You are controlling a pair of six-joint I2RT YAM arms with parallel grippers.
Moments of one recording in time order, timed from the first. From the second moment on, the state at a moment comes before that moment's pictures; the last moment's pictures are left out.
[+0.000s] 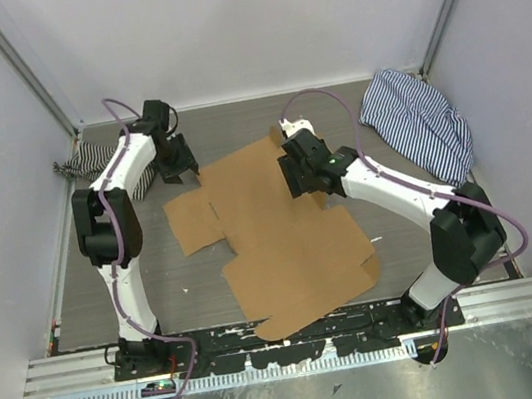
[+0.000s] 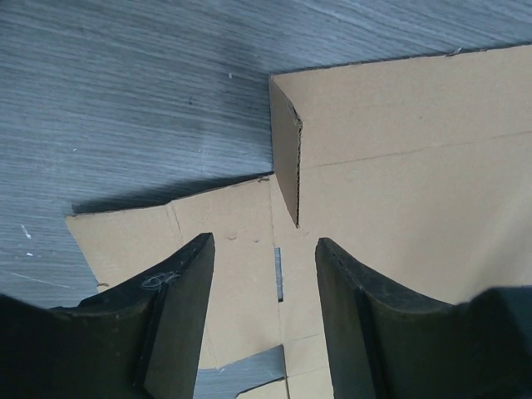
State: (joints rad) left arm -0.20 2.09 1.78 -0.87 0.05 -0.52; right arm 0.63 1.57 1.20 -0.53 0.35 0.24
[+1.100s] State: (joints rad) left arm -0.23 2.15 1.90 -0.86 -0.03 -0.50; right arm 0.63 1.55 0.91 -0.42 0.00 0.40
